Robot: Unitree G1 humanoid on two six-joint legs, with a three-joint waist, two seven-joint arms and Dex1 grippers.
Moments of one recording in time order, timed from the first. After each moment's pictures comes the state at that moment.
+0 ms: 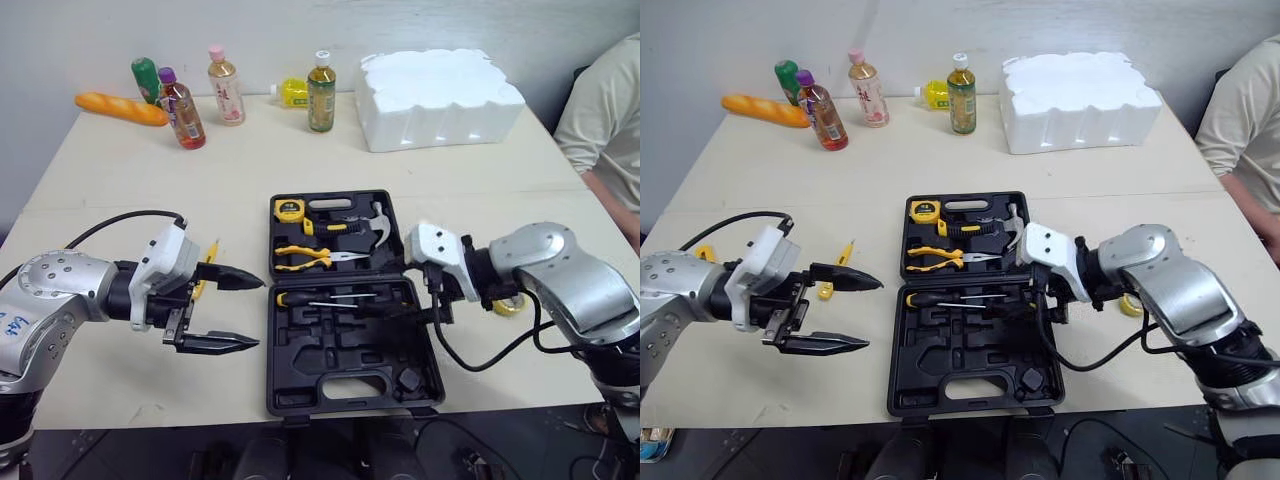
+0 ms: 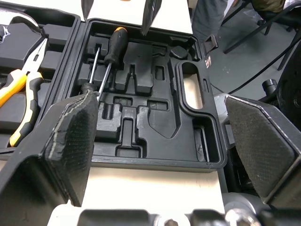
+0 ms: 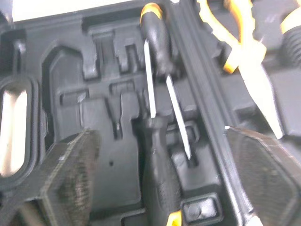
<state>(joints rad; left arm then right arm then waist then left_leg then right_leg) -0.27 1.00 0.16 -0.39 -0.74 0.63 -1.22 -0.63 -0.86 0.24 -0.31 0.38 0.74 1.20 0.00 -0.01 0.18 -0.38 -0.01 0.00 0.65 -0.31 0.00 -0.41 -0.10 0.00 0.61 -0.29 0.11</state>
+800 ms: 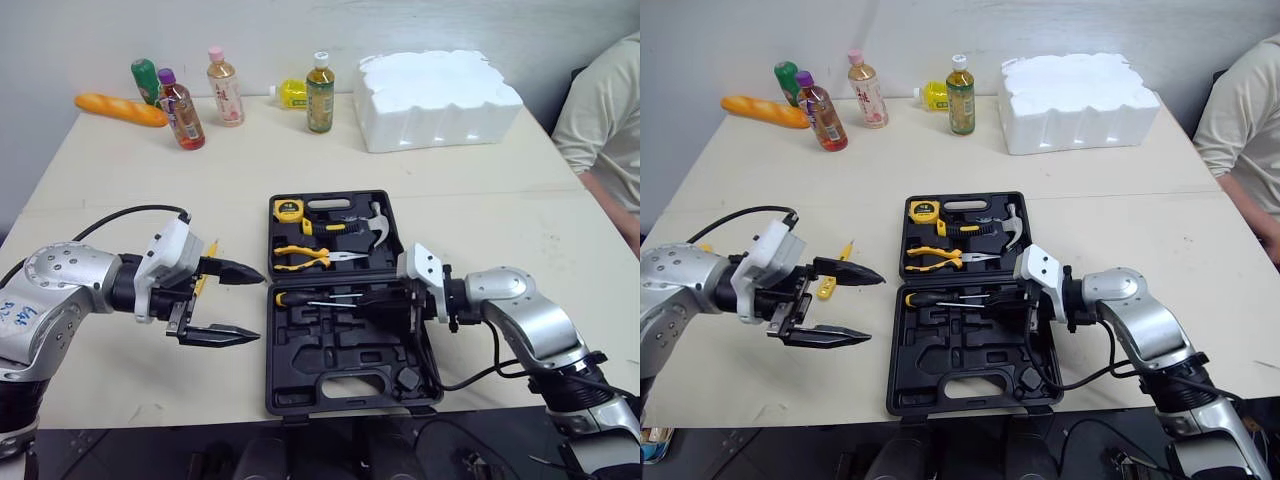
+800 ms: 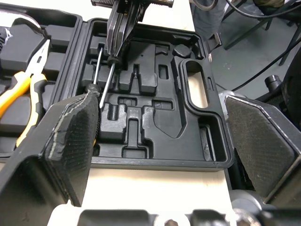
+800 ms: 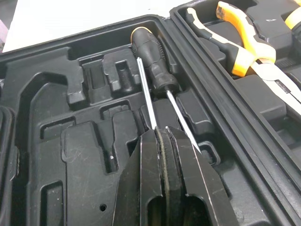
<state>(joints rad) -0.33 0.99 0.11 -0.34 -0.70 0.60 -1.25 -0.45 -0.65 0.21 -0.12 0.34 0.49 1.12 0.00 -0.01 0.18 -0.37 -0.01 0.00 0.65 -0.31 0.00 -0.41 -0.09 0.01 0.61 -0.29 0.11</state>
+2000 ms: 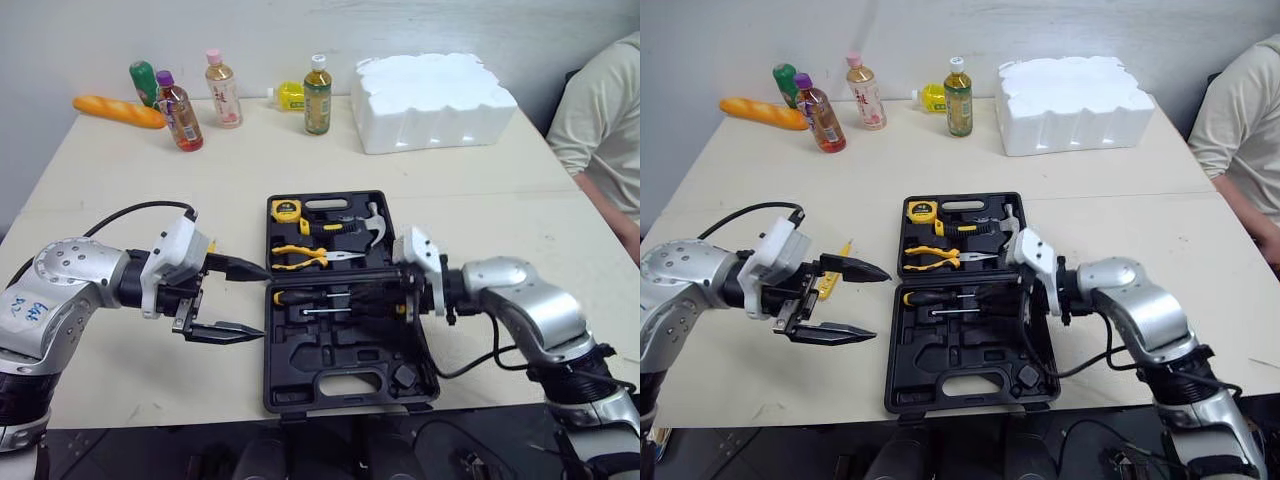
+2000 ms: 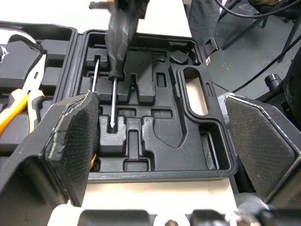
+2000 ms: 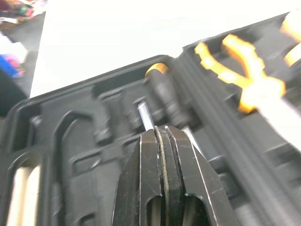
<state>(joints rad) -0.37 0.95 0.09 -0.32 -0.67 0.59 -1.27 -0.52 -0.64 0.17 -0.22 0.44 0.68 1.10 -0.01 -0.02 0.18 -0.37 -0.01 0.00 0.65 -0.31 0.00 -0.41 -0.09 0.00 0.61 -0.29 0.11</state>
